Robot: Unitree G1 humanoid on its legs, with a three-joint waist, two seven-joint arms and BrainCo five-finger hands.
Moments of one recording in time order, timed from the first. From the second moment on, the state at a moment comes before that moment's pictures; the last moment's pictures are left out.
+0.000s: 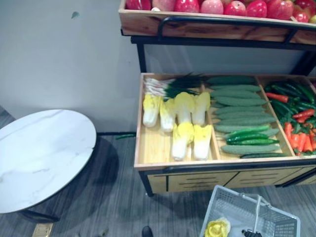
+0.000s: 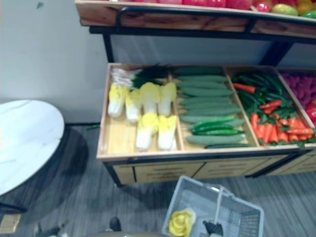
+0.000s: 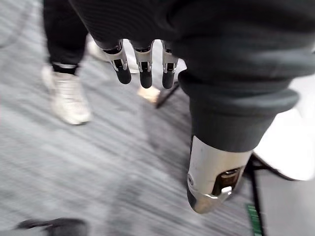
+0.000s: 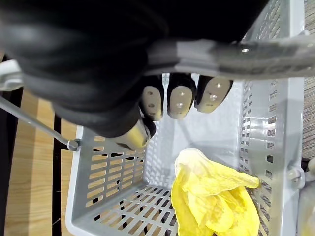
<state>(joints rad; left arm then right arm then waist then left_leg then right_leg) 0.19 0.05 0.65 1.02 0.12 -0.11 0.36 0.09 -0.04 -0.49 1.10 -0.12 -0.16 -0.12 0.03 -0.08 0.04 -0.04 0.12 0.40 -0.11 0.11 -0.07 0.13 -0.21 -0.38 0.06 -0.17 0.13</state>
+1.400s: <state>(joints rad) 0.07 0.11 0.24 1.11 0.26 -0.10 0.15 0.03 -0.11 -0.49 1.13 -0.11 -0.14 -0.11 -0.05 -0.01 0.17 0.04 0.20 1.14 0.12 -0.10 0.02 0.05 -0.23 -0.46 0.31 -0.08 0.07</state>
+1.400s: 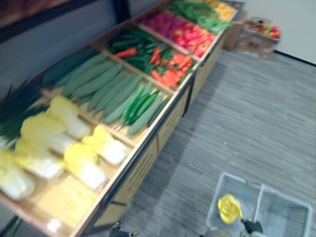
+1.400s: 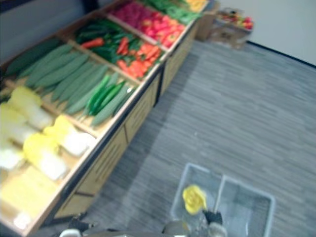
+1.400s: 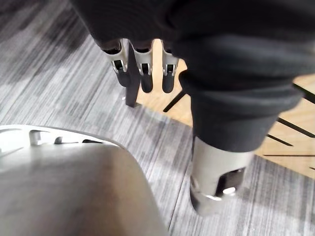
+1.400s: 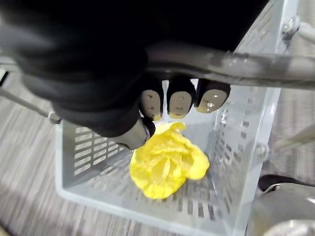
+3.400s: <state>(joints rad) 0.11 0.07 0.20 1.13 0.26 -0.12 0.15 -0.04 -0.12 -0.44 1.05 -0.11 -0.19 -0.09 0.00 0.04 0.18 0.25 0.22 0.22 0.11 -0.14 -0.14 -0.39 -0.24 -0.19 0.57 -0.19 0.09</state>
